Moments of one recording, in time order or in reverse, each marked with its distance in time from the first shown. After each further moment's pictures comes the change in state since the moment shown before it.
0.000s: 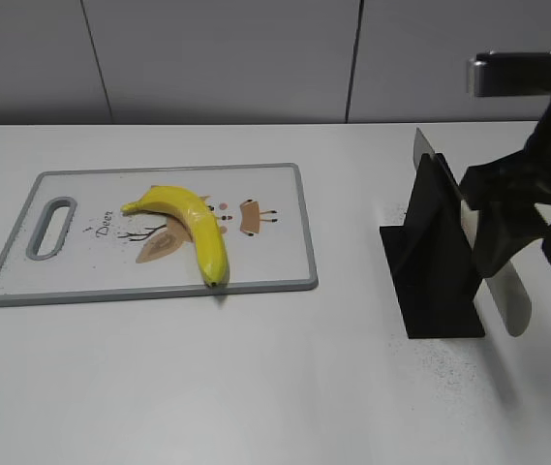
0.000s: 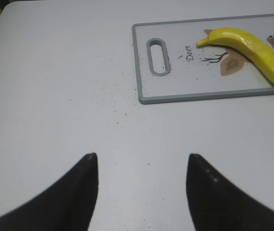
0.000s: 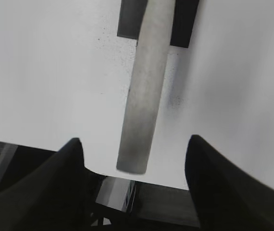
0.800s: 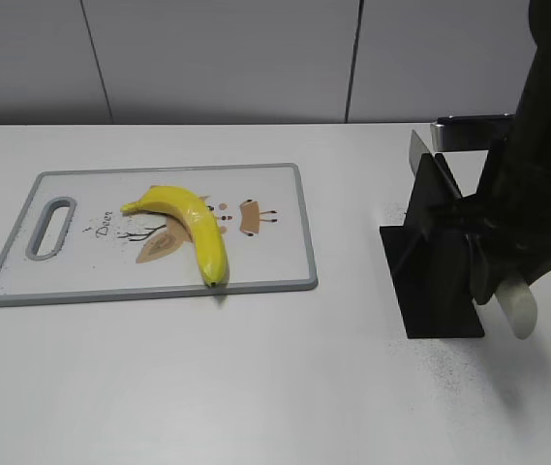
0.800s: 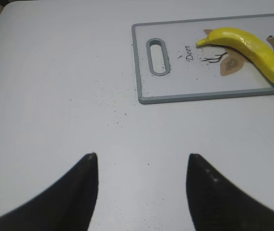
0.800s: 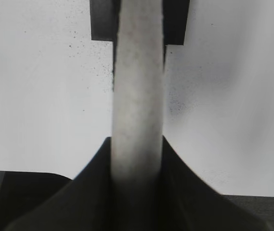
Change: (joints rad) left arm 0.000 0.000 0.000 0.000 0.000 0.000; right arm 0.004 0.177 -0.005 -0.015 -0.029 0.099
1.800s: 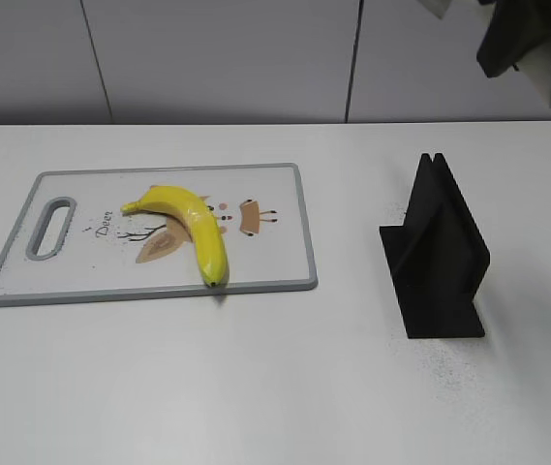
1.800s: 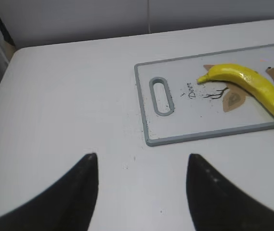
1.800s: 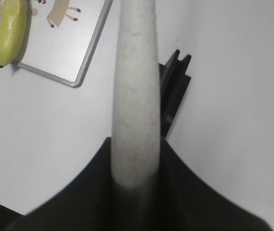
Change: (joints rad) left arm 0.000 0.116 -0.079 -0.002 -0.117 0.035; right arm 0.001 -0.133 -0.440 -0.040 0.073 -0.324
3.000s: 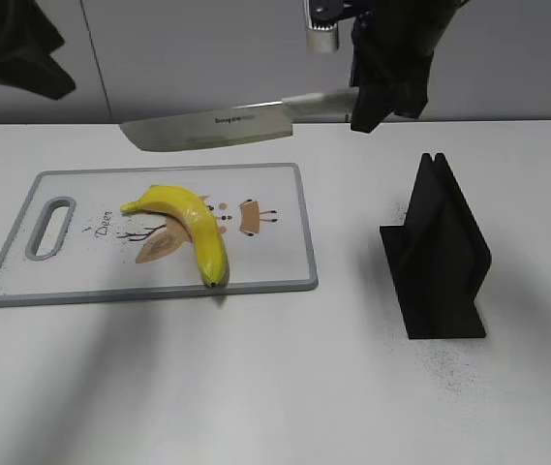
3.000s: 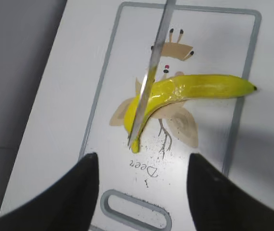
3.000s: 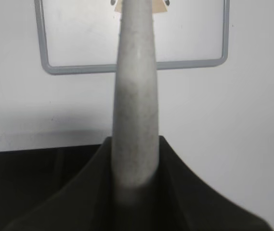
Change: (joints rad) left arm -0.257 1.371 -0.841 -0.256 0.003 1.077; right arm 0.013 0.510 -0.337 0.130 -0.019 -1.202
